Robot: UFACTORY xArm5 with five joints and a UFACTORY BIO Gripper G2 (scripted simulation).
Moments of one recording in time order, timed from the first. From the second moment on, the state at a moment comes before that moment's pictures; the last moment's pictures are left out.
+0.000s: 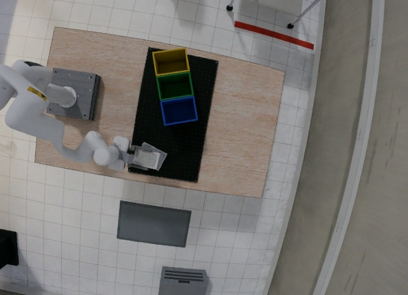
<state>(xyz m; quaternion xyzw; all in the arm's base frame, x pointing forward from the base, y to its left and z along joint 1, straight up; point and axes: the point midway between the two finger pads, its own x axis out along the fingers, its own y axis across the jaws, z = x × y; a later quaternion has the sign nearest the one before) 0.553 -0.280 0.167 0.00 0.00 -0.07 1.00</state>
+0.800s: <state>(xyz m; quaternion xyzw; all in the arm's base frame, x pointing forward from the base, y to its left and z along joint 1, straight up) 0.588 -0.213 0.164 0.00 0.00 0.15 0.99</state>
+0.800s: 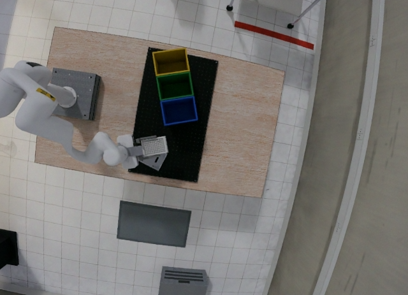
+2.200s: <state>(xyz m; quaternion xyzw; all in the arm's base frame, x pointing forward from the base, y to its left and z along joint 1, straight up) 0.643 -0.106 0.160 0.00 0.00 0.14 0.99</state>
